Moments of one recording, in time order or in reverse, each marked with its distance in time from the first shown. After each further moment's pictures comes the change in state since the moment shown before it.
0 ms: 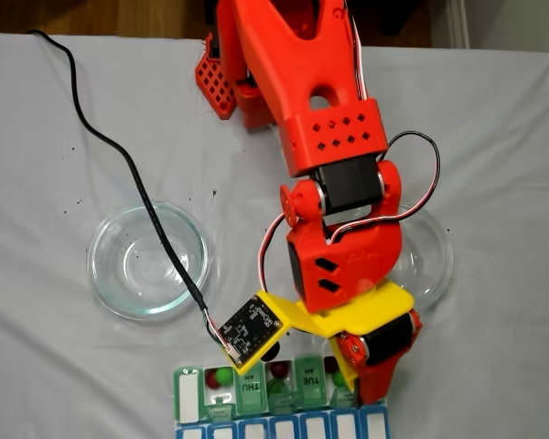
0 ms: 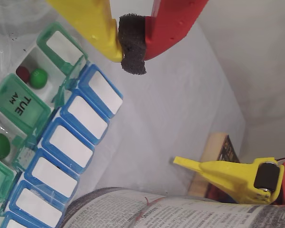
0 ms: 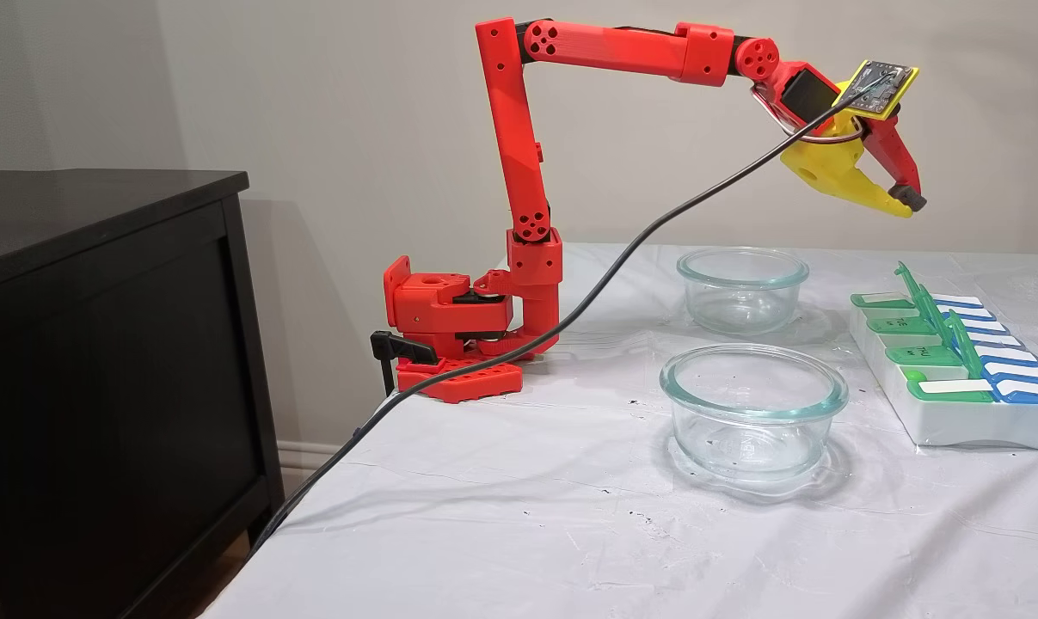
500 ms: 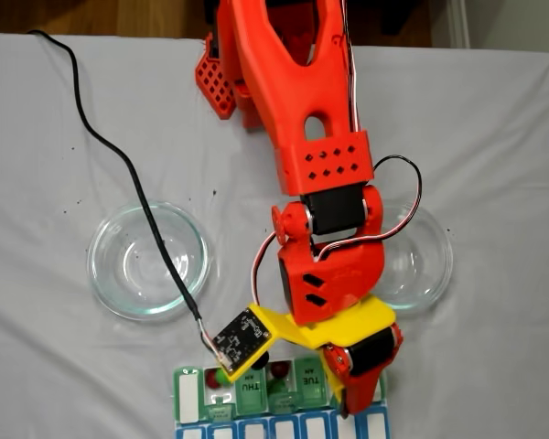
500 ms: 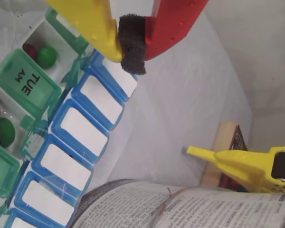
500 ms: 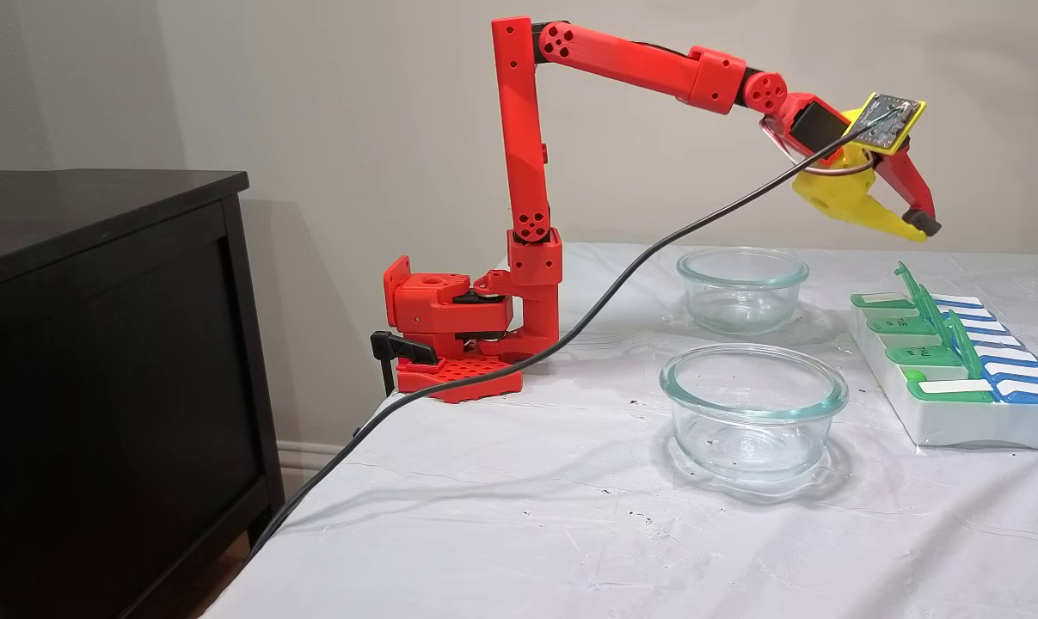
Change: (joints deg) arm 1.1 -4.7 5.6 -11.5 -1.0
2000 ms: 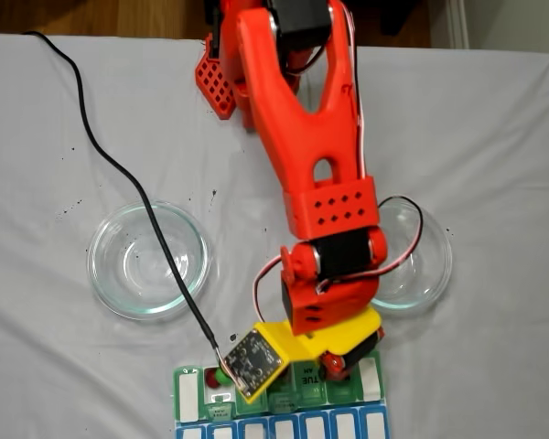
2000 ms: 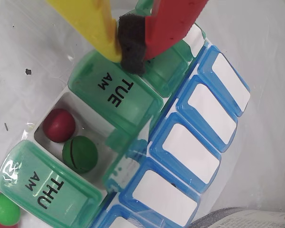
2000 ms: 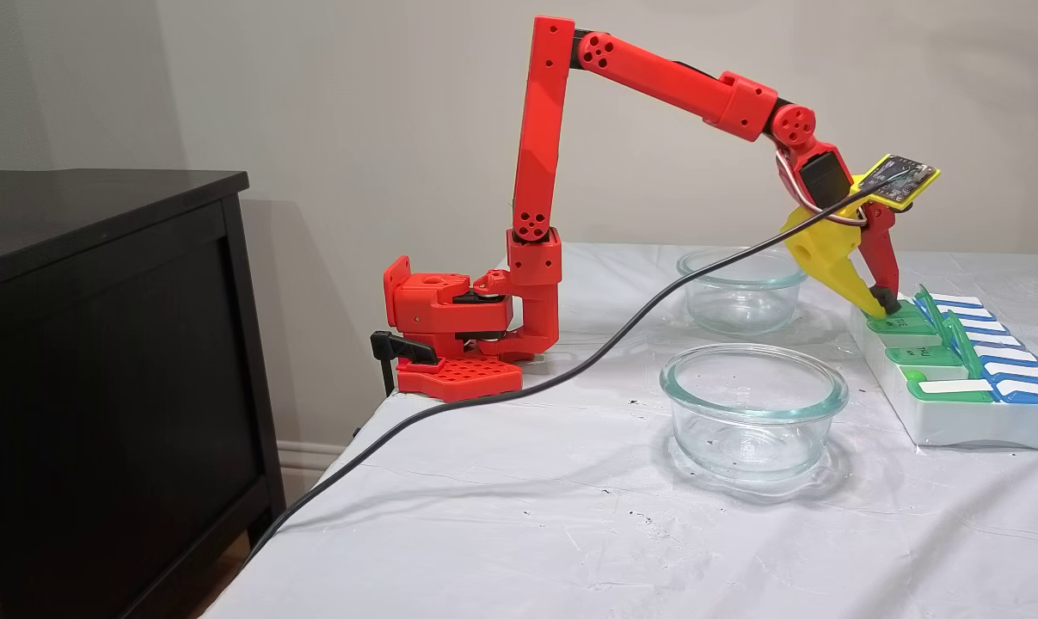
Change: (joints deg) arm -1.8 -16.6 -13.4 27.9 -7.1
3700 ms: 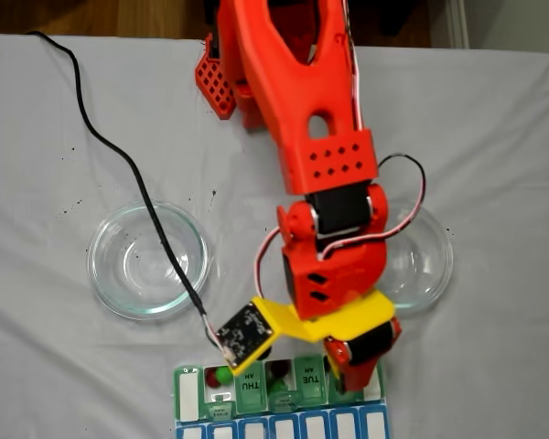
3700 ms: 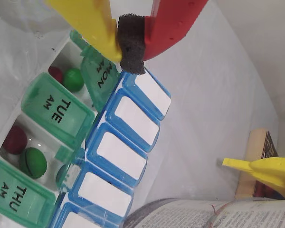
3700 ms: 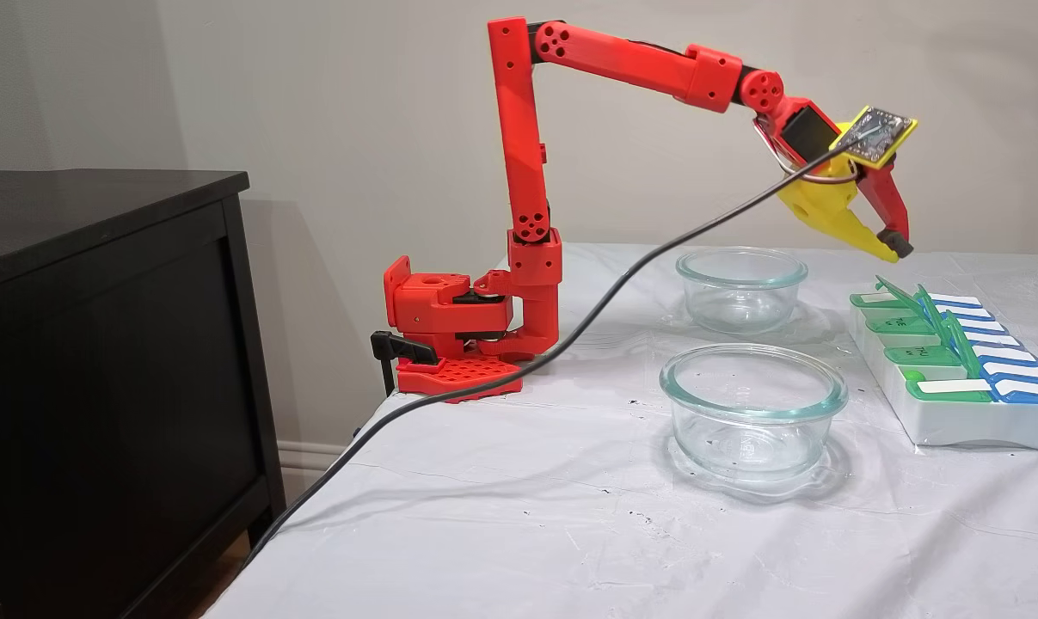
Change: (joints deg) arm 0.6 14.8 11.8 -19.4 10.6
